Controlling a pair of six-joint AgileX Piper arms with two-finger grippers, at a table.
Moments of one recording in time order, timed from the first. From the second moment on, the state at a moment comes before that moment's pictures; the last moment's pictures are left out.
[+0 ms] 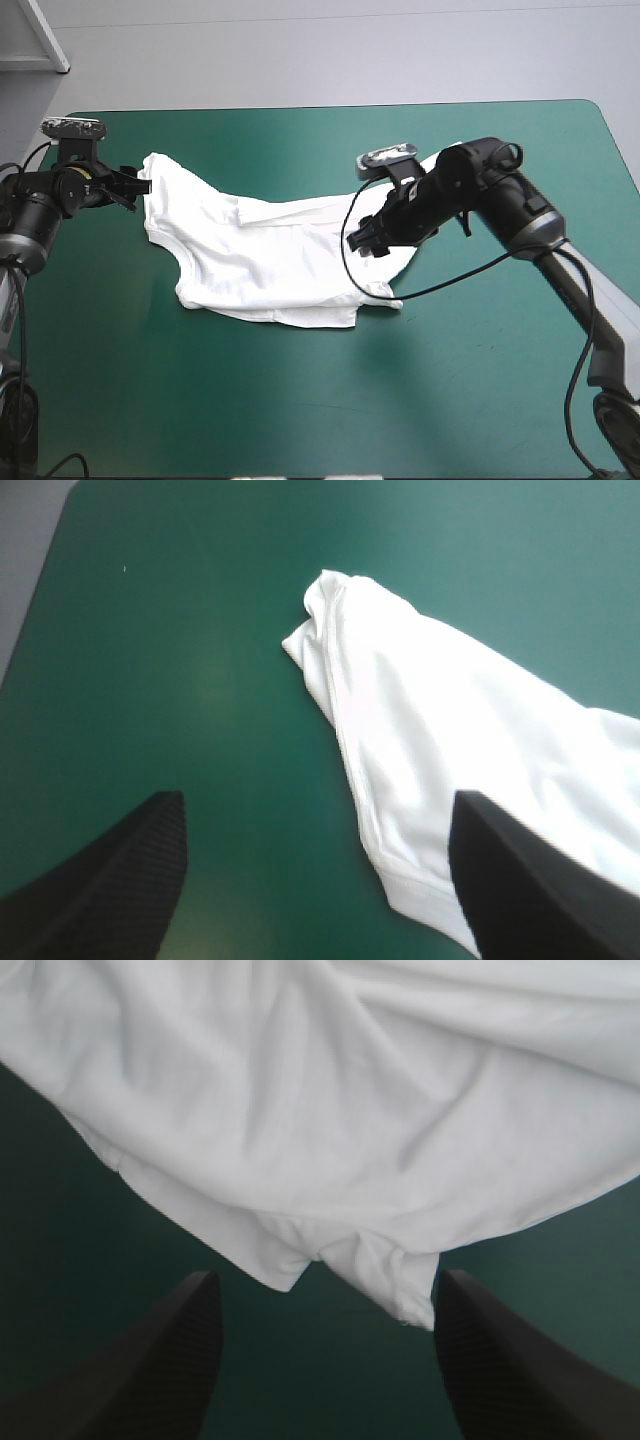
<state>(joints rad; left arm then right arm) 0.10 1.52 -1.30 0.05 0.56 0.12 0.51 1.61 -1.61 0.25 1.18 -0.03</state>
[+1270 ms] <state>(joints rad) 0.12 2.17 -1.72 -0.03 0.51 0.12 0.93 1.62 -1.43 0.03 1.18 0.19</state>
